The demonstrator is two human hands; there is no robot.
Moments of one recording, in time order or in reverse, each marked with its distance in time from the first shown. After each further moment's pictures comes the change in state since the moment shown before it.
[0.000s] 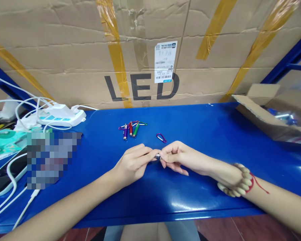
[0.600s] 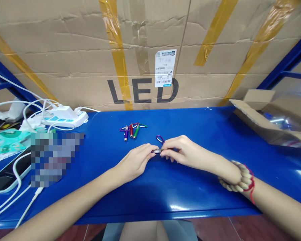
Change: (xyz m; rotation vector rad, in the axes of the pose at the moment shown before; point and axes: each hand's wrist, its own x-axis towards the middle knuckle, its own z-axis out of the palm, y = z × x) left_hand 0.008 0.001 -0.002 -0.054 -0.279 -0.293; right_hand -0.003 -0.009 -0.018 -0.878 0.184 -0.531
